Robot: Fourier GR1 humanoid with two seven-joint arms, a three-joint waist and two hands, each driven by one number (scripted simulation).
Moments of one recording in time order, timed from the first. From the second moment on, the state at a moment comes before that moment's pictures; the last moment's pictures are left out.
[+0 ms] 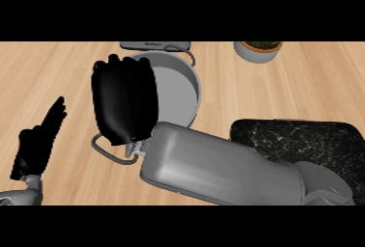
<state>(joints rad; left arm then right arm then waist) -0.05 0.31 0.07 -1.48 -0.09 0.04 0.12 -1.23 -0.01 0.84 -1.22 0.78 -0.28 1.07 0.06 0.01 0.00</state>
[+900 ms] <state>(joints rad) -0.06 0.29 0.06 -1.52 -0.10 0.02 0.14 -1.34 0.00 0.73 -0.59 0.53 -0.51 0.67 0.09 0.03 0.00</state>
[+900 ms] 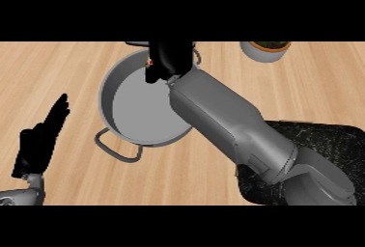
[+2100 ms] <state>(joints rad) -0.06 0.28 0.06 -1.52 -0.12 0.03 0.13 -1.25 0.00 0.45 -0.63 0.04 -0.82 0.12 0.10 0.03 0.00</state>
